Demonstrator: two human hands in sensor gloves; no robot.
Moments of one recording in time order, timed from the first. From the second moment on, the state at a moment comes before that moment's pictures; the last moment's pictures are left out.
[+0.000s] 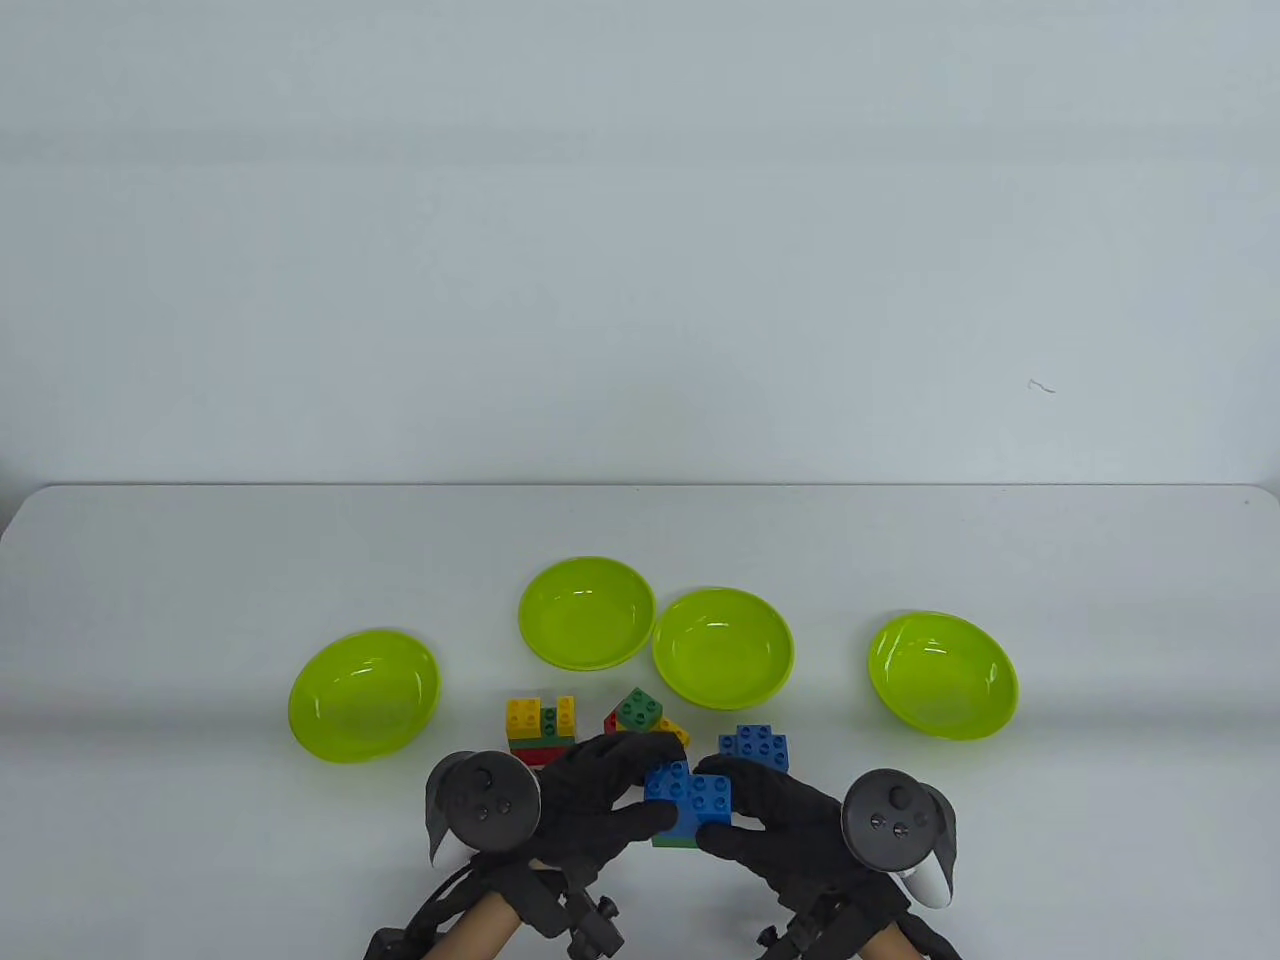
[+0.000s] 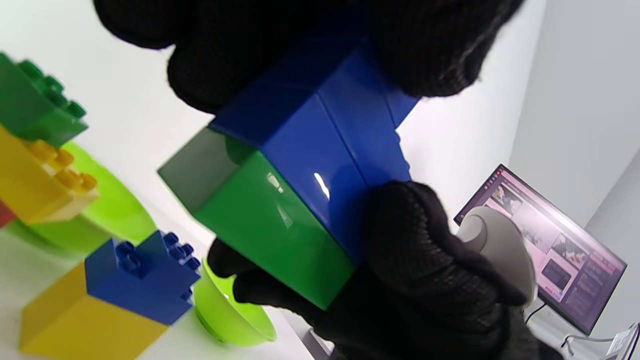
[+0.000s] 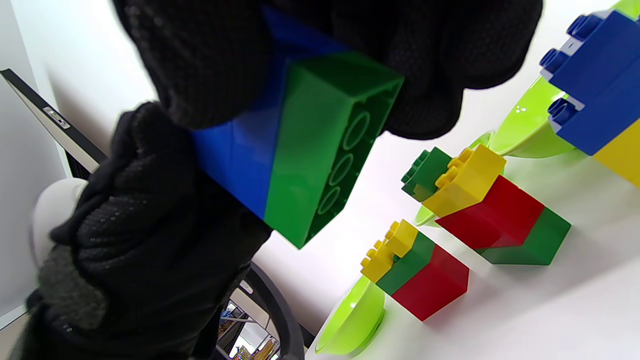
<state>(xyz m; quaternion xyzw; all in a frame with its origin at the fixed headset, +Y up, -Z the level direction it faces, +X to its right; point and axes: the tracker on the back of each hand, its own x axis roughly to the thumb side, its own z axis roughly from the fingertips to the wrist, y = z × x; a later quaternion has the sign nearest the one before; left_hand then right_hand) -0.116 -0.685 -0.320 0.08 -0.36 0.44 0.82 0.131 -0.712 -0.307 0.24 -0.01 0.83 0.50</state>
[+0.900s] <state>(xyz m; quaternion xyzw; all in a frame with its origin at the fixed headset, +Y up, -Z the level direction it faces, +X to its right) -0.112 -0.669 -0.313 0.06 -0.35 0.40 0.85 0.129 -0.709 -0.303 0.24 -0.03 0.84 0.48</state>
